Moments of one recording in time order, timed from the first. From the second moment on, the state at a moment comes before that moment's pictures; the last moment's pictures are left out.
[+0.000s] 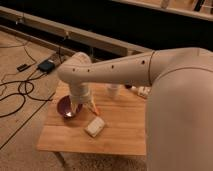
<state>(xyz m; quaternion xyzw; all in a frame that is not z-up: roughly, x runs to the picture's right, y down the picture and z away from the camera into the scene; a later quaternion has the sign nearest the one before) -0.106 0.103 0.703 -0.26 0.23 0.64 0.68</state>
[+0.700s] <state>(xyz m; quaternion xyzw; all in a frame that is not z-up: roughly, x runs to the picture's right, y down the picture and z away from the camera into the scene) -0.094 0.104 0.712 -0.26 0.24 0.64 0.68</state>
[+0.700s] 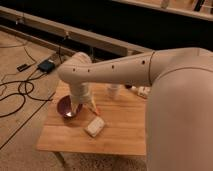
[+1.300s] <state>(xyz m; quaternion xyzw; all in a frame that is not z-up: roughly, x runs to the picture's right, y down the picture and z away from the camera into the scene) -0.060 0.124 0.760 -0.26 0.25 0.64 0.68</state>
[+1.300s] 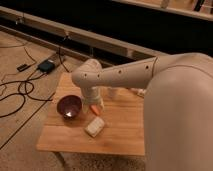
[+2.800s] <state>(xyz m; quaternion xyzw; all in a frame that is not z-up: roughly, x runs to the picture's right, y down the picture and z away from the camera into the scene) -0.147 0.137 0.867 -0.33 0.24 0.57 0.71</state>
